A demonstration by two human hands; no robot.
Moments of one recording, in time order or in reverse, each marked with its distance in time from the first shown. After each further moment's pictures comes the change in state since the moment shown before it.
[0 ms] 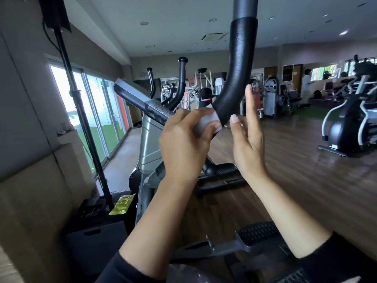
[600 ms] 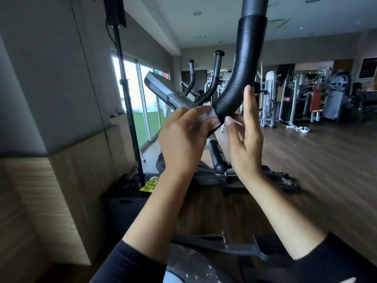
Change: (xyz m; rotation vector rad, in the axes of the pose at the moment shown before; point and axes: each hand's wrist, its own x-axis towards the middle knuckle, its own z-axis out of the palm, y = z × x) left_hand -0.005 0.027 0.010 0.184 0.150 -0.094; right_hand 0.005 0.006 -0.007 0.123 -0.096 -0.052
